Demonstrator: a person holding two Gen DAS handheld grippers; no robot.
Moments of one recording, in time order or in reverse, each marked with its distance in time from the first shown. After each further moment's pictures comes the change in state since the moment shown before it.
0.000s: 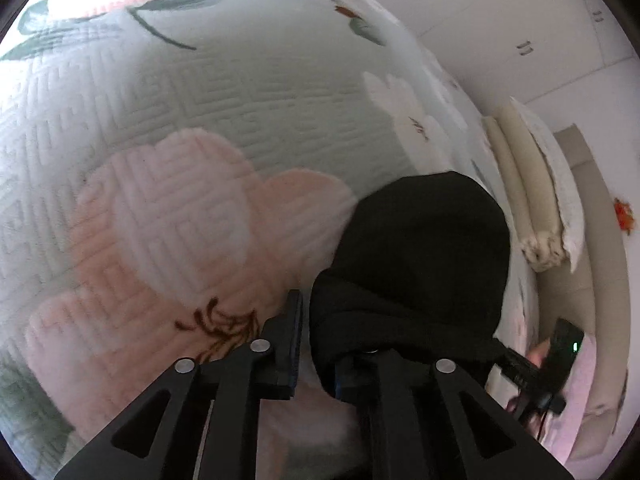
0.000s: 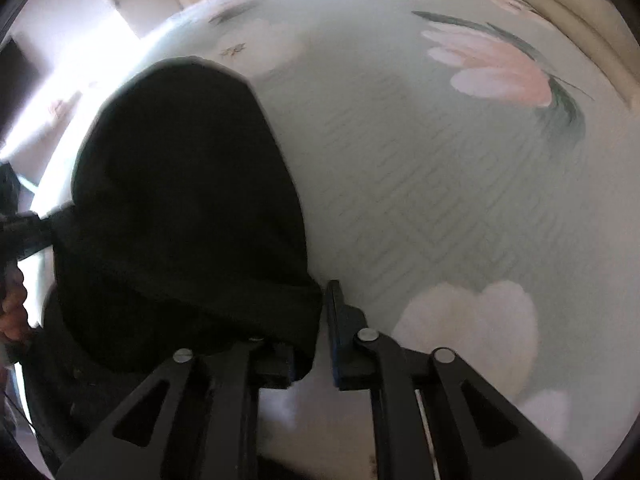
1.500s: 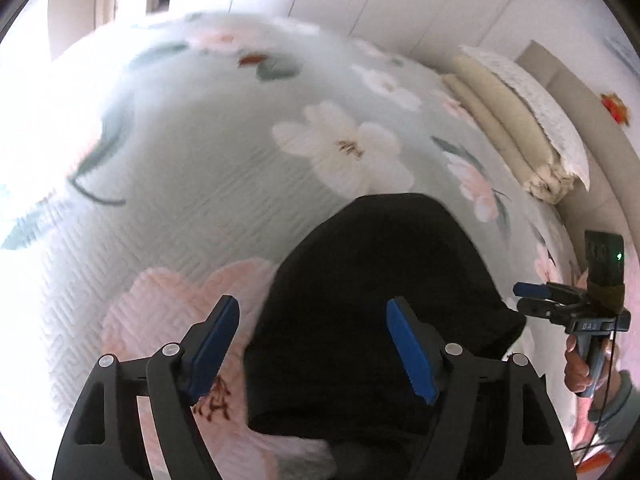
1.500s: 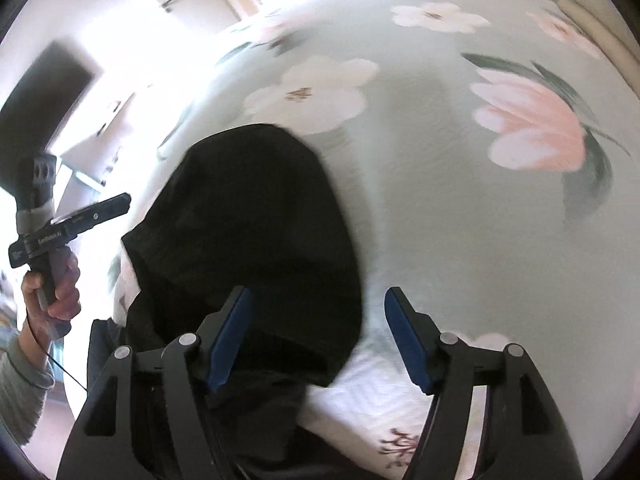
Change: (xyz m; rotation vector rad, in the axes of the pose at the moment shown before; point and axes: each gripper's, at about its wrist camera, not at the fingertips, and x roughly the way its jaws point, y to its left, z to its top) left arm -0.033 -0.076 0.035 0.310 -0.045 0.126; right arm -0.046 -0.006 0.035 -0.050 0.047 0.189
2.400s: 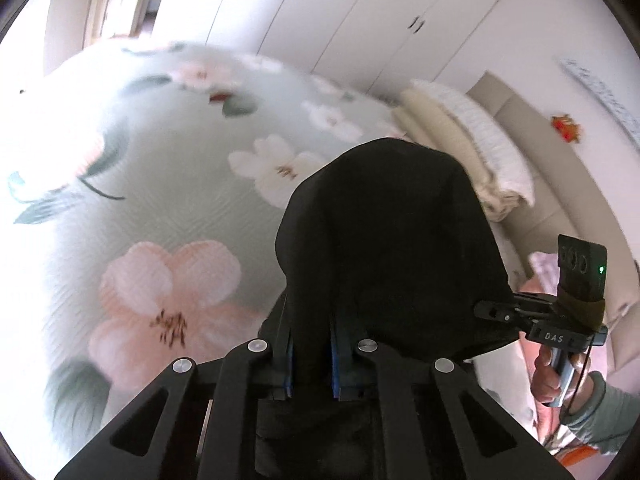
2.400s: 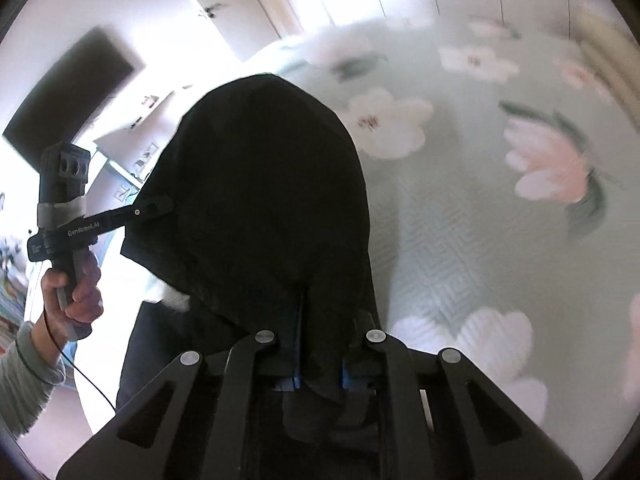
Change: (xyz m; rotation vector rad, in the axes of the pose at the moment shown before) left arm -0.131 -0.049 -0.072 0.016 -0.156 -0.157; right arm -0.086 0.108 -0.031 -0.149 -0.100 0.034
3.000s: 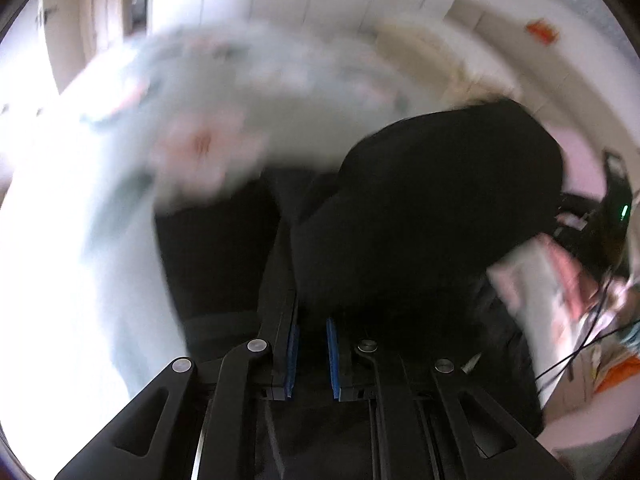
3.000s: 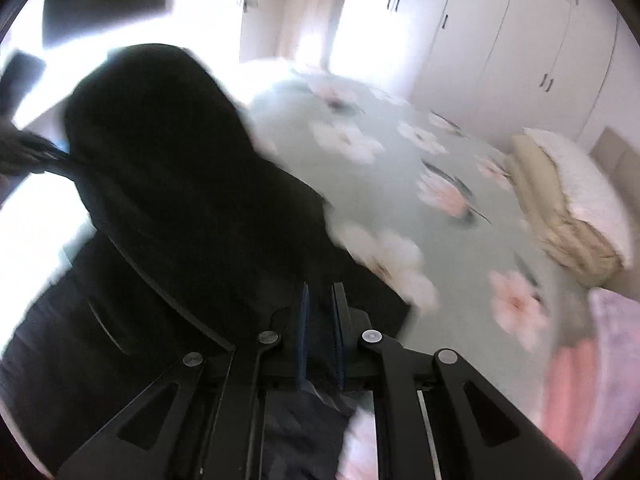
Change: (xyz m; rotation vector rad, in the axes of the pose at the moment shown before) left arm -0.132 -0.064 -0.237 0.142 0.217 0.193; right arm -0.129 0.124 -0.218 -0.354 -0.091 -0.467
